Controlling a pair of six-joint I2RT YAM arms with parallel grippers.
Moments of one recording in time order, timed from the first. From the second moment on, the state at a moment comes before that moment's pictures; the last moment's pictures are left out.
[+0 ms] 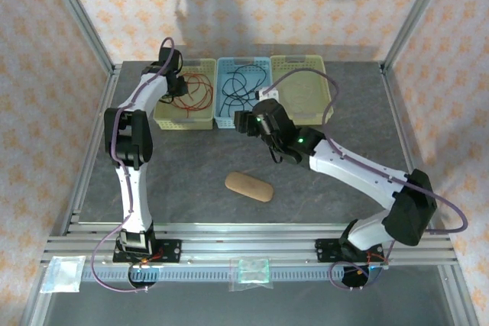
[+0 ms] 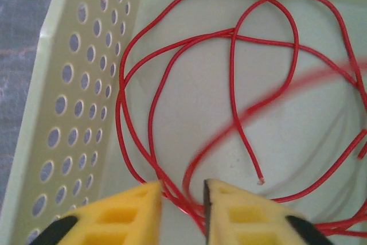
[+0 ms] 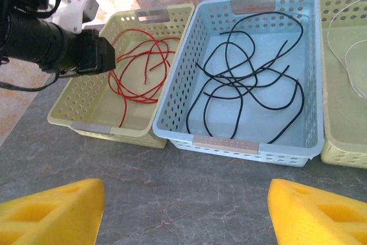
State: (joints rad) left arm -0.02 2.20 1.89 -0.71 -0.14 -0.27; right arm 0.85 1.42 1.21 -0.30 0.36 0.53
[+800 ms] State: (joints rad) left arm 0.00 1.17 0.66 0.19 -0.10 -0.31; right arm 0.43 1.17 0.67 0.10 0.49 0.47
